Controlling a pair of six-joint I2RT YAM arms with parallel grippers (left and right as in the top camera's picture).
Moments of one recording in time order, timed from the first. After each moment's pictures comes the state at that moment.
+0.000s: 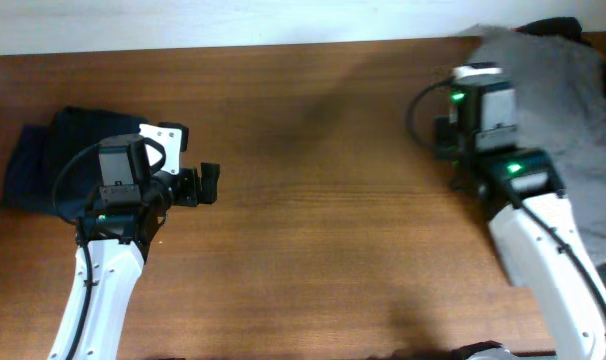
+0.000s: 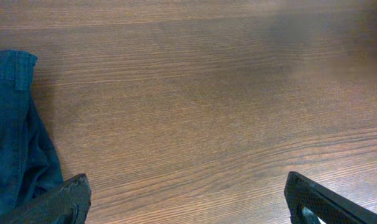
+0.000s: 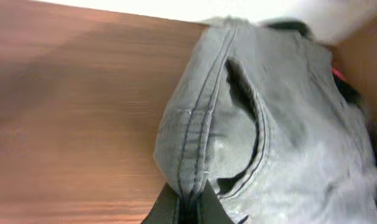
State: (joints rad) left arm 0.03 1.29 0.93 -0.42 0.25 0.06; right arm 0.20 1.37 1.31 -0.71 0.37 0.00
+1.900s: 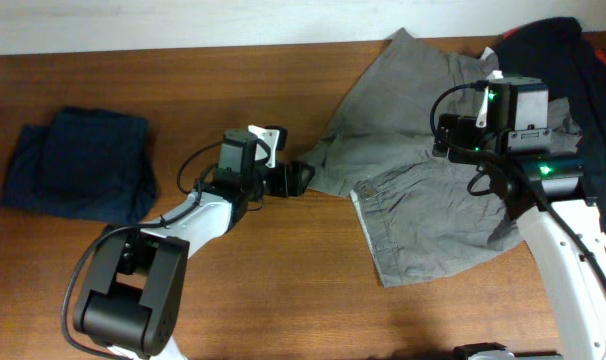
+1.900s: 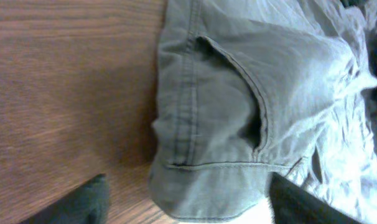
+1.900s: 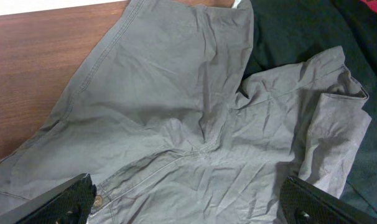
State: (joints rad) left arm -0.34 1.85 0.93 0.16 0.46 -0.31; right arm 0.05 1.33 1.32 -0.81 0.17 0.16
